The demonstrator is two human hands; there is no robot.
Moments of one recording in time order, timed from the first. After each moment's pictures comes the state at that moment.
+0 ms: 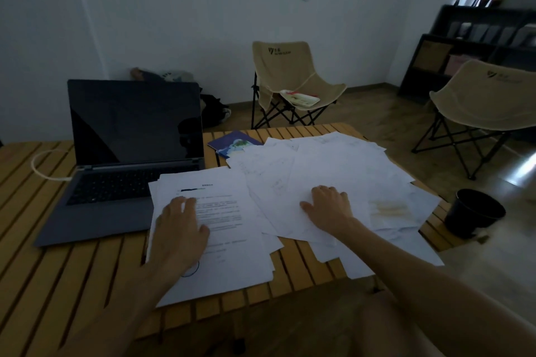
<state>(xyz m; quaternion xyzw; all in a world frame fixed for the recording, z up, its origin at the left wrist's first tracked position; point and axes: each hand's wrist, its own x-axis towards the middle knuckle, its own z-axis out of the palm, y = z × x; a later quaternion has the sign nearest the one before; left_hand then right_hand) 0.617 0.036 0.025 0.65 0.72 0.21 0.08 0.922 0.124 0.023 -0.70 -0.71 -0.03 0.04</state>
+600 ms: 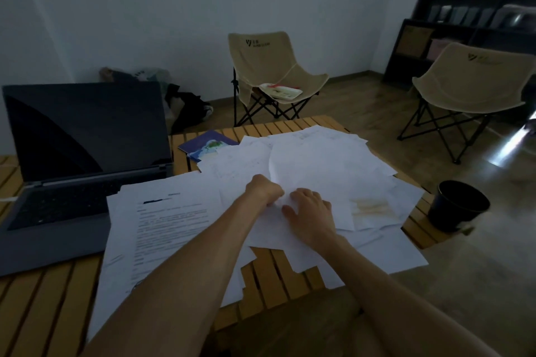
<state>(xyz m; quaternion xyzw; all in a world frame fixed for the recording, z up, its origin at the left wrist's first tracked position) 0.813 0.169 0.052 0.54 0.69 0.22 0.43 0.939 0.115 0.003 -0.69 -0.70 0.07 0.18</state>
